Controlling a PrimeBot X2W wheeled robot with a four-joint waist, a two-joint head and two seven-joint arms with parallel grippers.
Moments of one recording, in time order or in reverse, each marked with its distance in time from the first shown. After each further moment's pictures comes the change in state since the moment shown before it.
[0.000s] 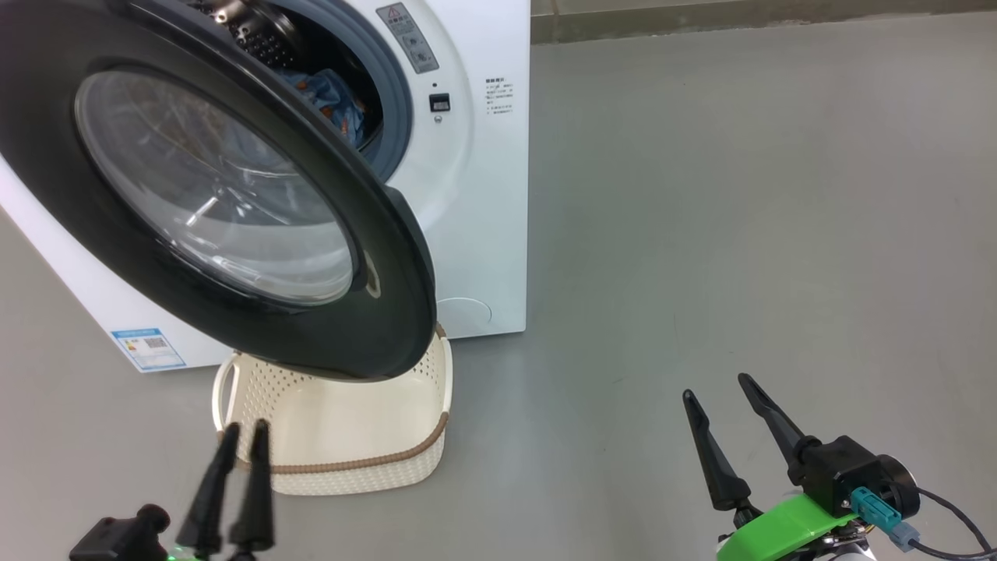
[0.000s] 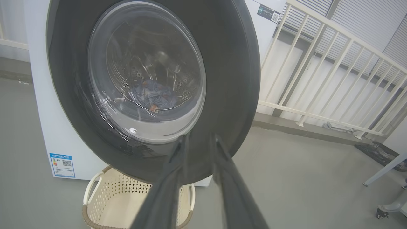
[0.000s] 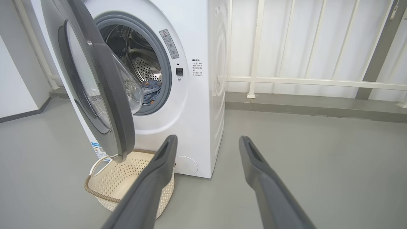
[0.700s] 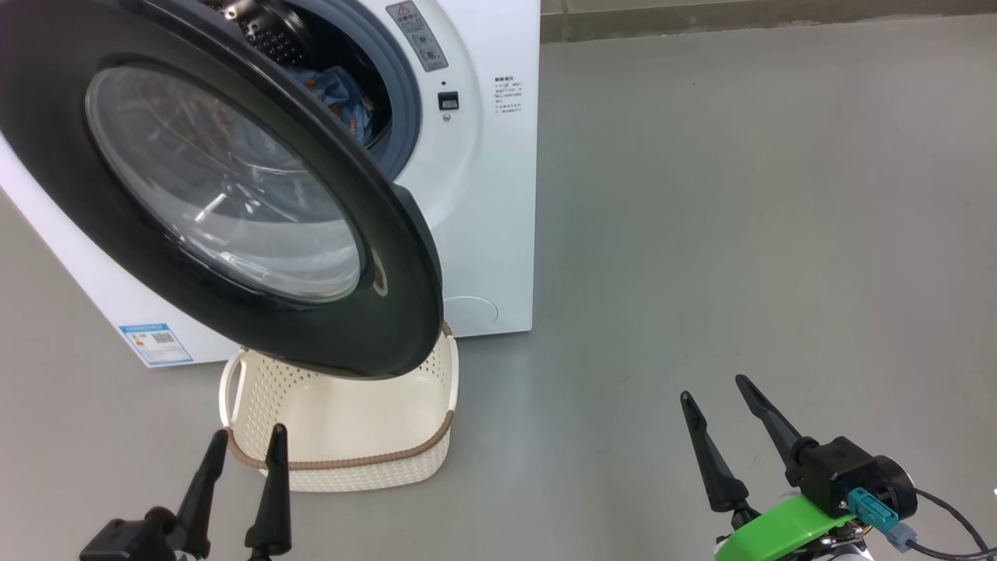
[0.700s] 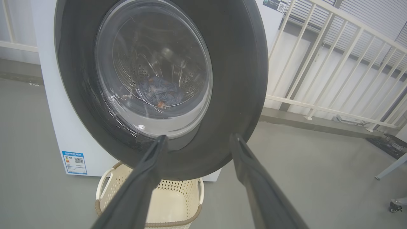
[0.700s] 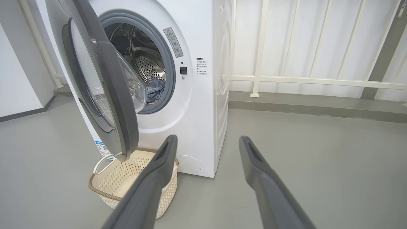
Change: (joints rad) left arm 0.000 -0.008 0.005 0.026 0.045 0.000 0.000; right arm 0.000 0.001 0.004 0.004 0.000 0.000 0.000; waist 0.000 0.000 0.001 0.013
